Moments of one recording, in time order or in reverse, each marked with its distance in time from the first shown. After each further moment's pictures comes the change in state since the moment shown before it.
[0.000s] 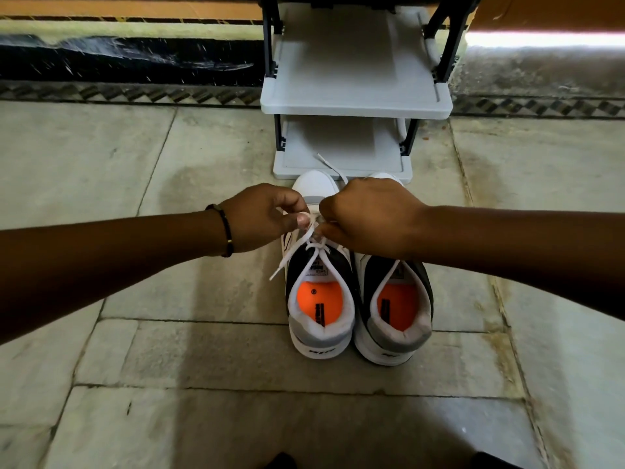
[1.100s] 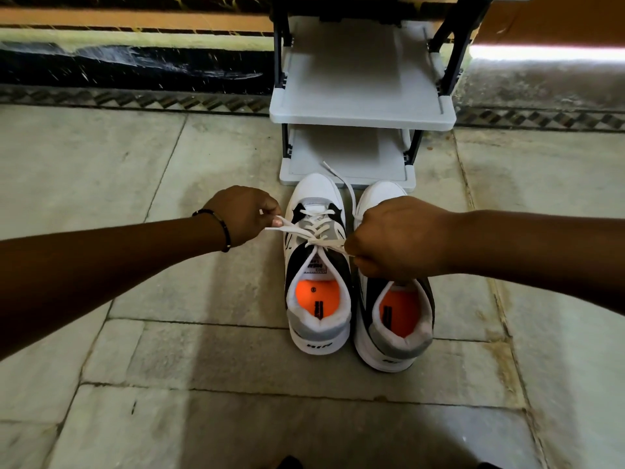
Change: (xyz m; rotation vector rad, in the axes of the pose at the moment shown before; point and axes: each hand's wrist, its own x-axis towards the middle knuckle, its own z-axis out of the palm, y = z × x) left_hand 0.014 -0.049 -0.008 0.359 0.124 -0.084; right_hand -0.020 0.000 -0.020 -0.071 -0.361 -0.151
